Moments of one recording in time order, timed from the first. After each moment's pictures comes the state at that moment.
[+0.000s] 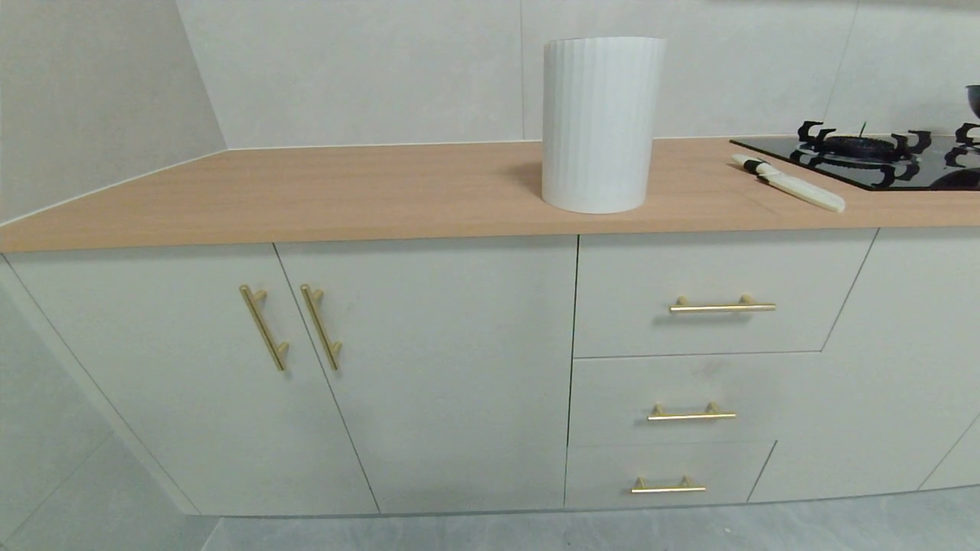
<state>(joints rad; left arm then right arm) 0.00 0.00 0.00 0.00 0.03 0.00 0.00 0.00 0.00 0.01 0.00 0.00</state>
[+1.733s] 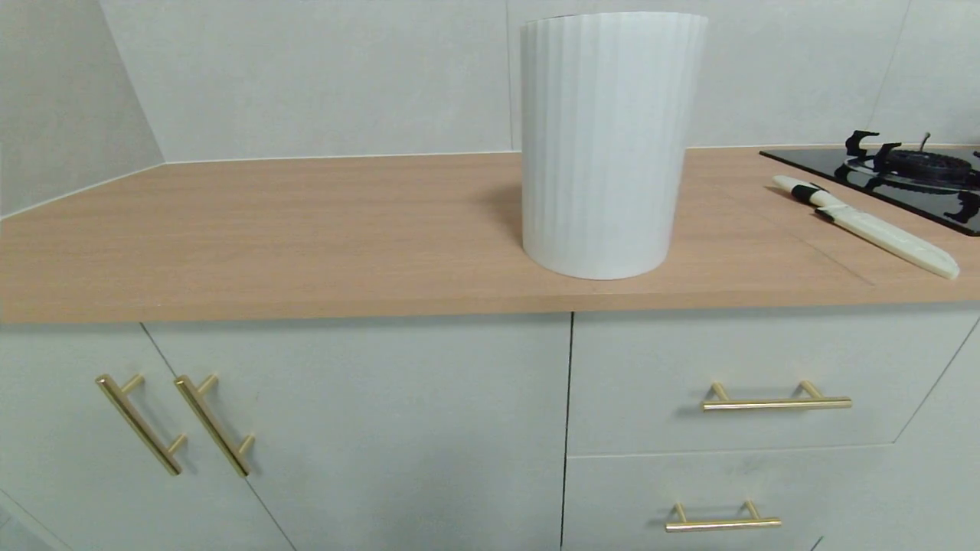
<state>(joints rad) 0.00 0.00 0.00 0.00 0.03 0.00 0.00 0.00 0.00 0.01 0.00 -0.01</state>
